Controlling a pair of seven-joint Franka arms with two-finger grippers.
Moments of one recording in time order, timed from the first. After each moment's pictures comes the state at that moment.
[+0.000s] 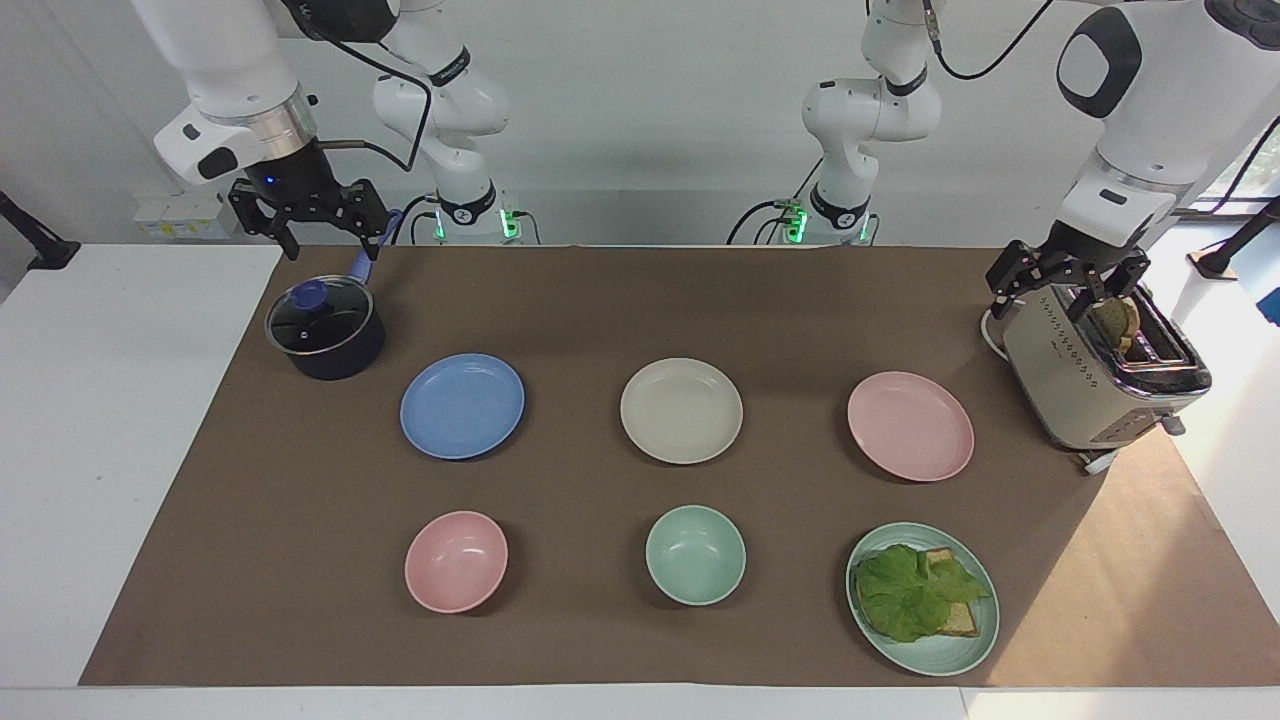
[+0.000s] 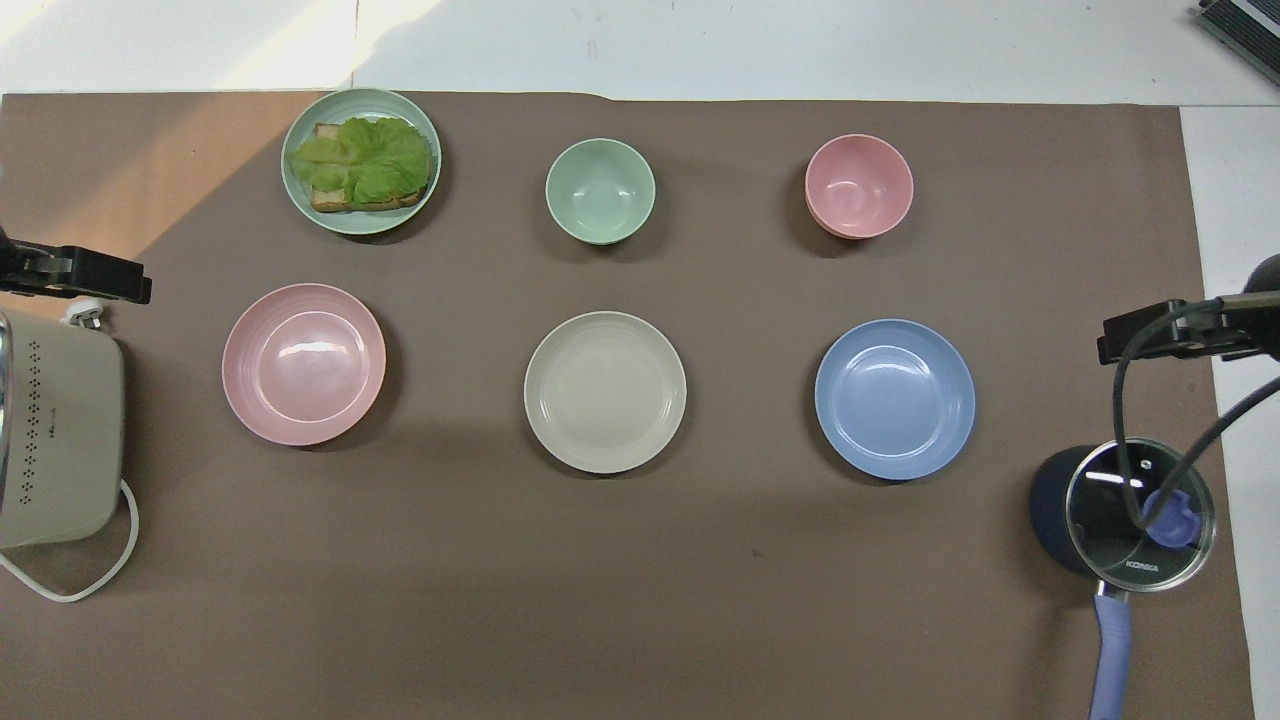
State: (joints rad) left arm -0.12 0.03 0.11 -1.60 -0.01 1.72 0.12; right arm -0.09 -0.02 0.10 -1.55 -0.03 1.50 0.00
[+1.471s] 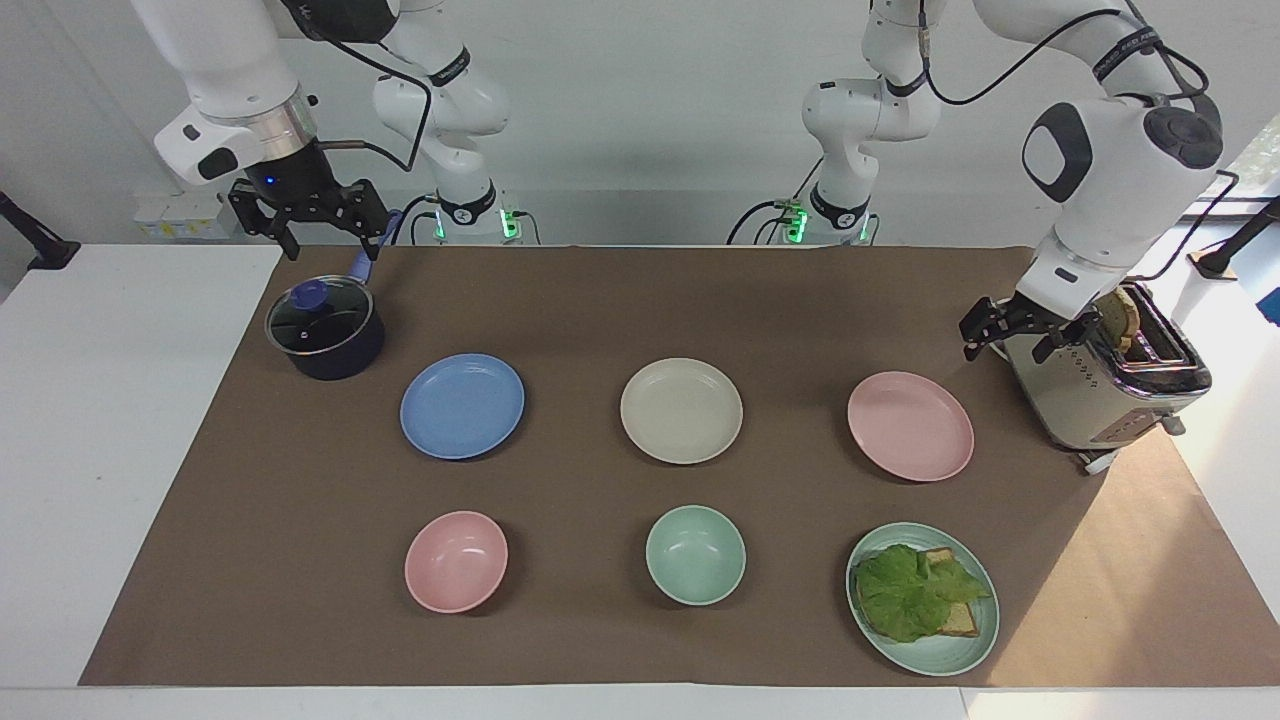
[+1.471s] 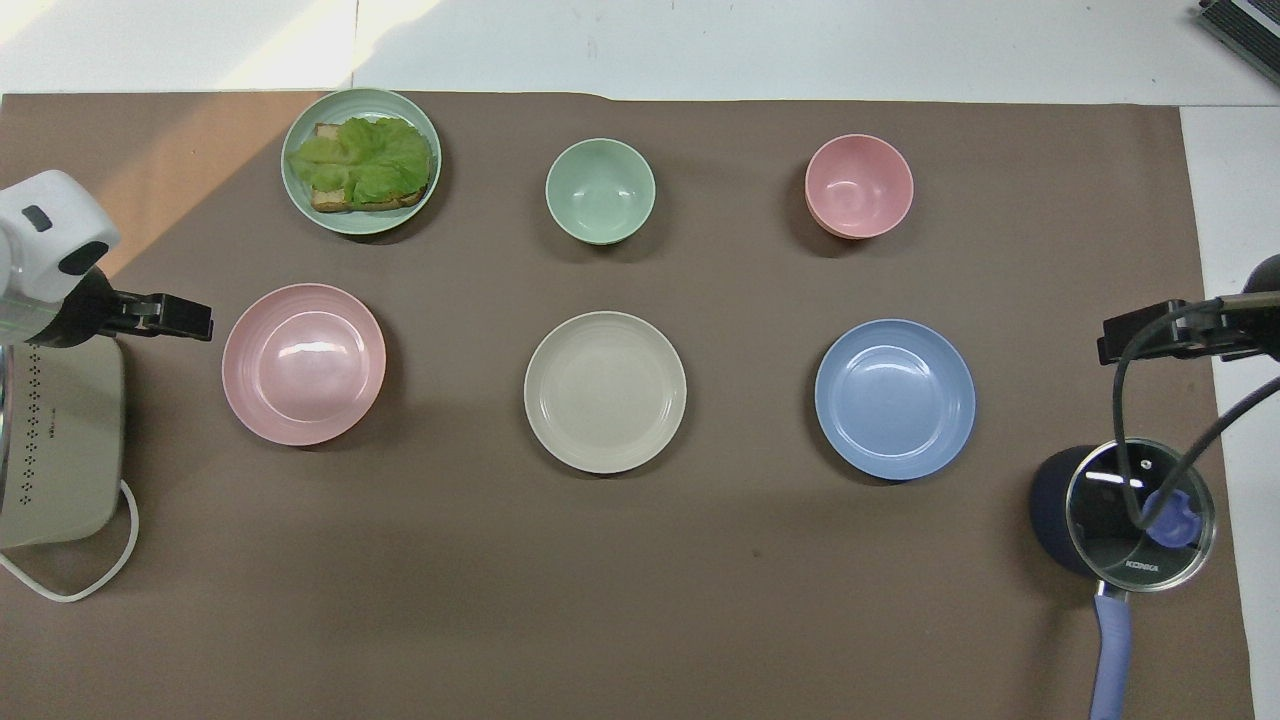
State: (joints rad) left arm -0.10 0.05 0.11 -1.88 -0.01 1.96 0.12; right arm -0.09 -0.02 0.10 -1.55 -0.03 1.50 0.00
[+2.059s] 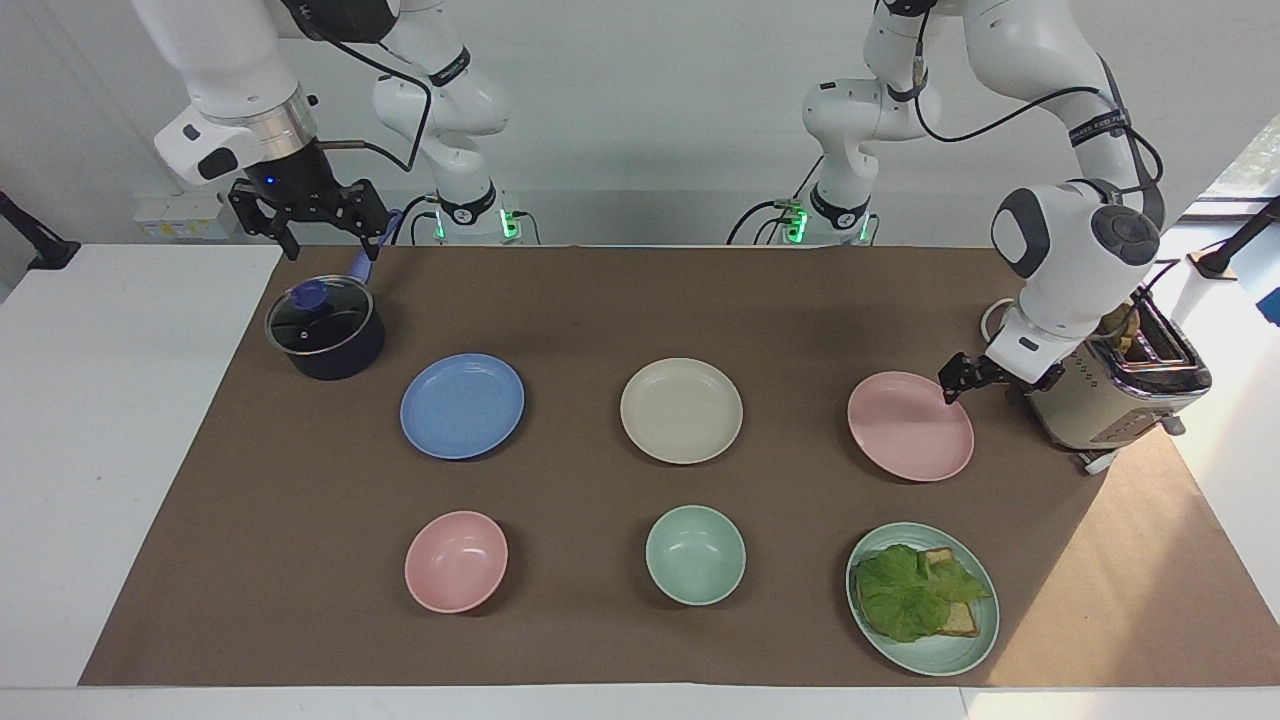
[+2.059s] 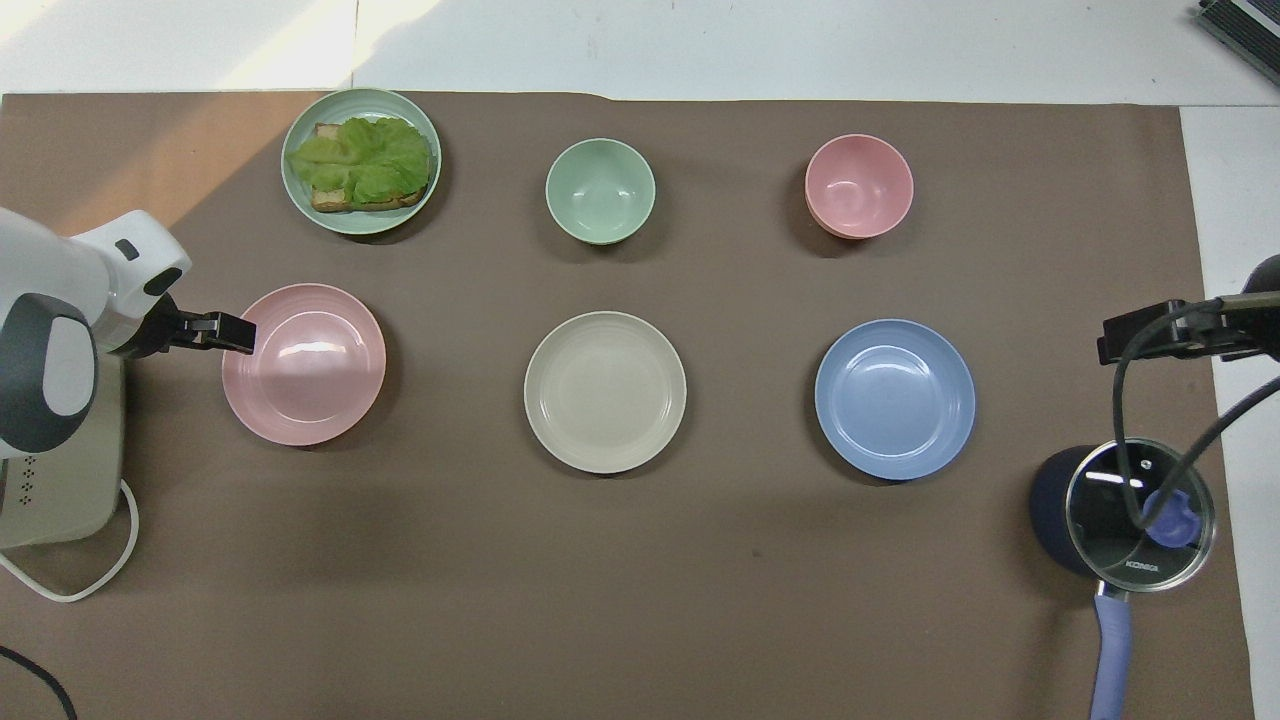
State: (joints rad) left arm -0.08 0.17 0.11 -1.97 -0.01 2.12 0.12; right arm -0.09 -0.02 0.10 -1.55 -0.03 1.50 0.00
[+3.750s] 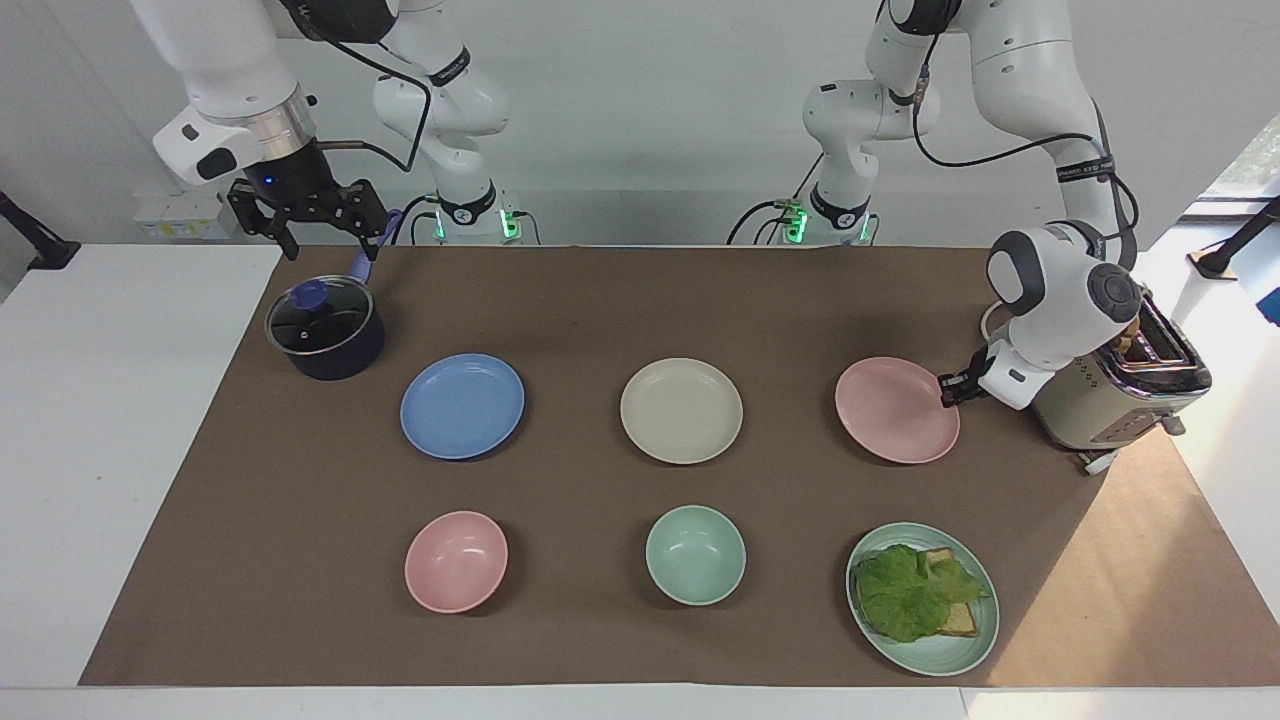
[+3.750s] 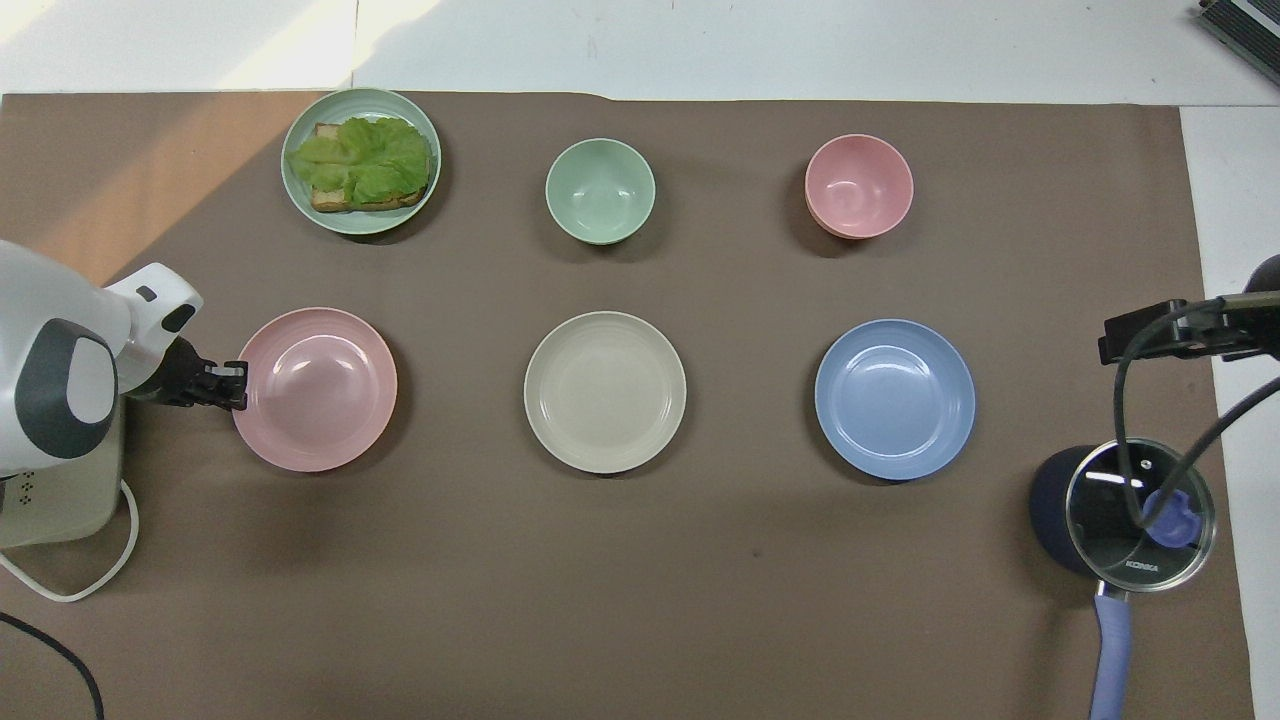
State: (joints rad) left arm -0.02 0.23 0.11 -2.04 -0.11 2.07 0.09; right arm -0.09 -0.02 0.10 -1.55 -0.03 1.50 0.01
